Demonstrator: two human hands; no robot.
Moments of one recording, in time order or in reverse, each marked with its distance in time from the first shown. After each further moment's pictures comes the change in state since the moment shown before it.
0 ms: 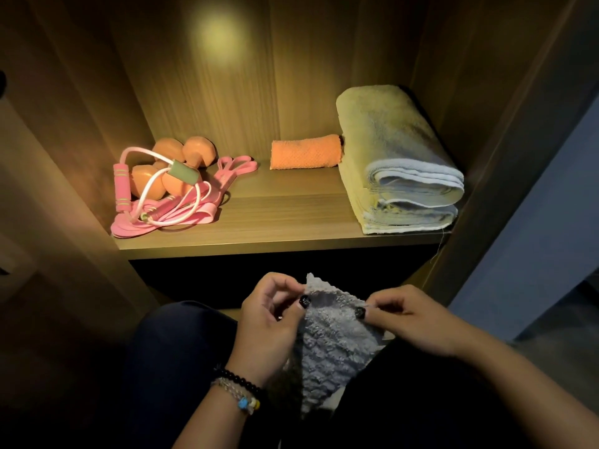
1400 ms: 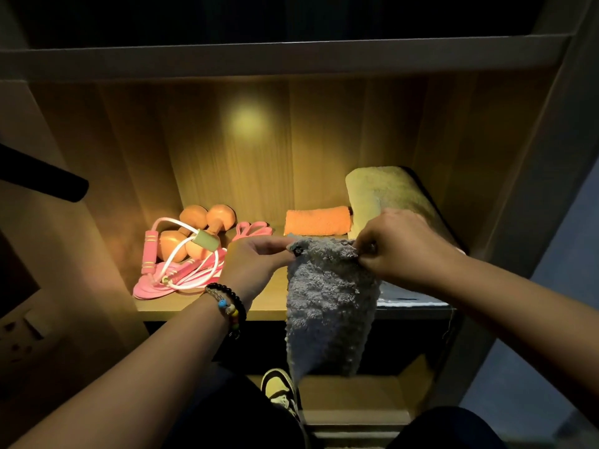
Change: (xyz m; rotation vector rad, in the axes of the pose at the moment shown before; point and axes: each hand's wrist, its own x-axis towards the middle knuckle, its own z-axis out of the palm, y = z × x) left_hand 0.127 0.106 -0.029 0.022 0.079 -0.005; right_hand 0.061 -0.140 -0.091 -0.916 0.441 -0.210
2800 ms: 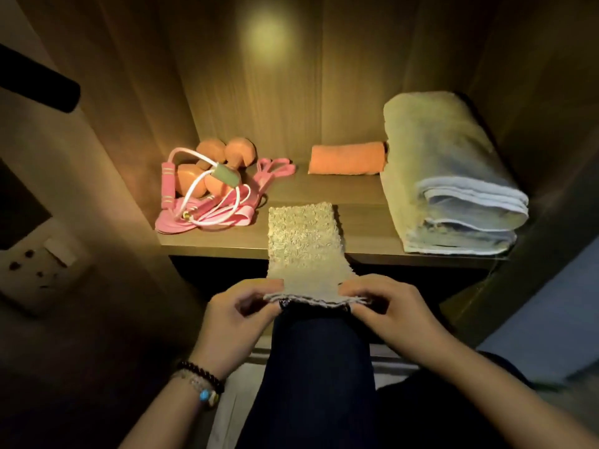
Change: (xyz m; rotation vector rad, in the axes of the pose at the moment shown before) left_hand -0.104 -0.096 -0.057 0.343 0.019 0.026; right_hand -0.077 -0.029 0.148 0.847 -0.102 0.134
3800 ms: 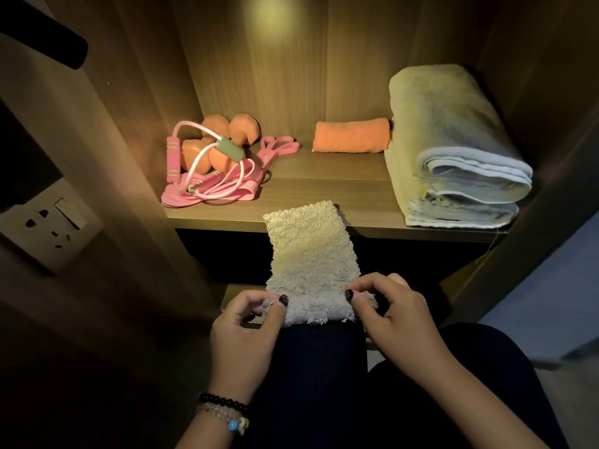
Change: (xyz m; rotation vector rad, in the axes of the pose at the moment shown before) left_hand -0.065 -0.020 0.034 -0.049 0.348 -0.130; right_hand -0.050 -0.004 0.031 -0.043 0.220 0.018
